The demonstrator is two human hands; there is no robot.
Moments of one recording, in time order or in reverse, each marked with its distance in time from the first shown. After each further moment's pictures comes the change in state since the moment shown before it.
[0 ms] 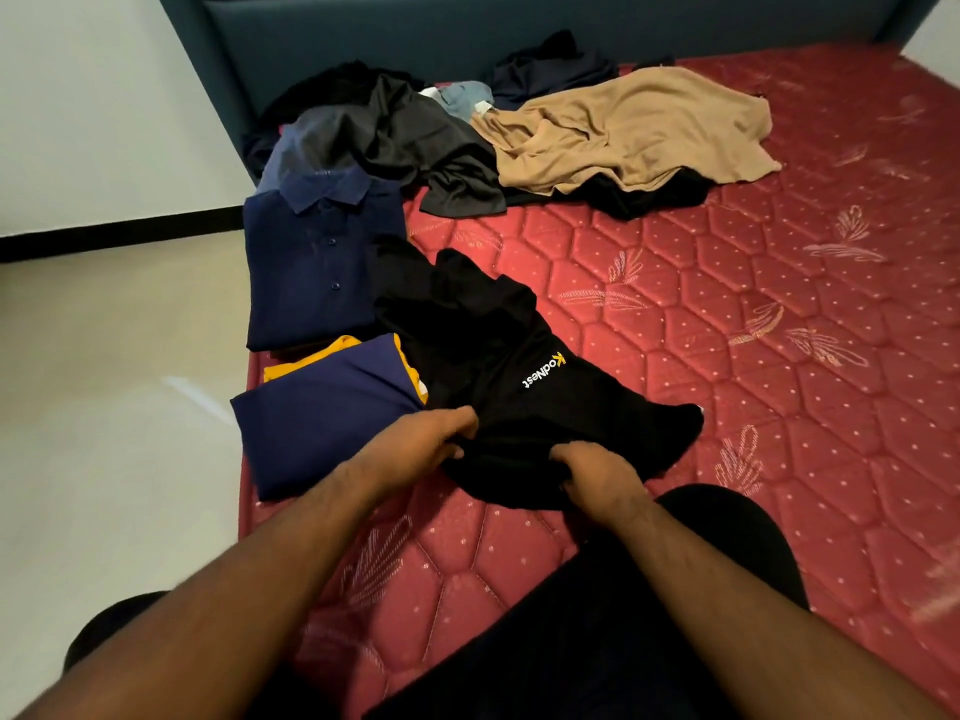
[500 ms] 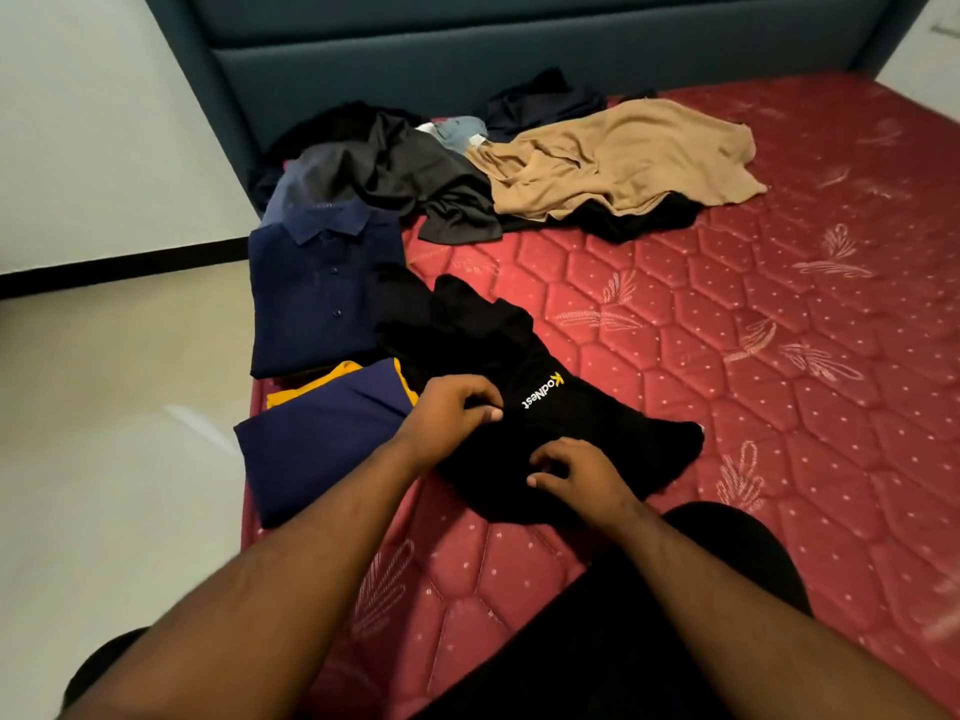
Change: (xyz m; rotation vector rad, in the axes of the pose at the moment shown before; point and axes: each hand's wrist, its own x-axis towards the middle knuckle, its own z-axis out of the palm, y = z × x) left_hand 0.049 0.030 -0.019 -0.278 0.352 0.005; right_hand 0.014 0.002 0.002 0.454 0.208 -0.168
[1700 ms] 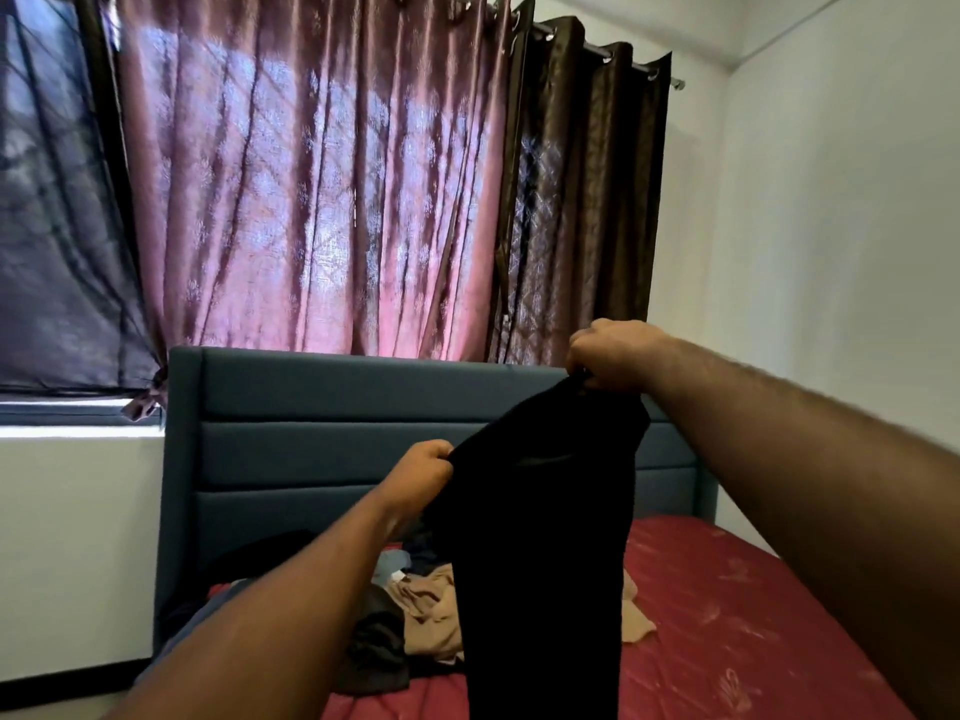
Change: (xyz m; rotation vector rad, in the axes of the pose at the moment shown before) left_hand 0.203 0.307 -0.190 -0.229 0.335 0.122; right_hand 0.010 -0.294 -0.548 -1.366 0.487 -0.179
